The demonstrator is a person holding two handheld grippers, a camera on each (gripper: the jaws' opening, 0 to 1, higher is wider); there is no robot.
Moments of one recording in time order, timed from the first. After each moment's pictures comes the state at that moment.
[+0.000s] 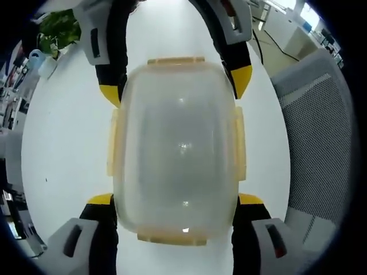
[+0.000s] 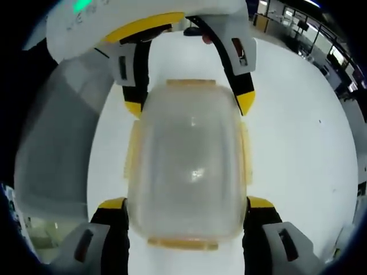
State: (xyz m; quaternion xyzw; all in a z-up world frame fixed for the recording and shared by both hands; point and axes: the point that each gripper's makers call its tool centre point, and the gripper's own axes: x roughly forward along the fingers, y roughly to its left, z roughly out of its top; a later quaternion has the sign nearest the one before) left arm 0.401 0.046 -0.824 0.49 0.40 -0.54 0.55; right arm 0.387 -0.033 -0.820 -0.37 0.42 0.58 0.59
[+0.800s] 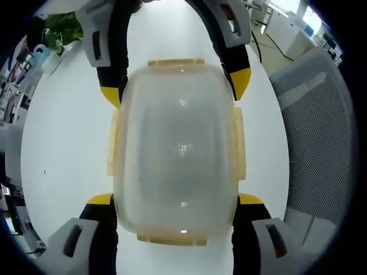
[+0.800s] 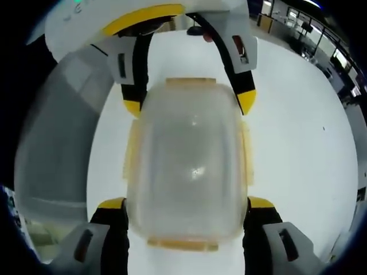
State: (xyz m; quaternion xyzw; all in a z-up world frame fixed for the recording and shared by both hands) left arm 0.401 0.062 -0.824 0.49 0.40 -0.54 0.55; right arm 0.390 -0.016 -0.823 -0.38 0.43 0.59 0.57
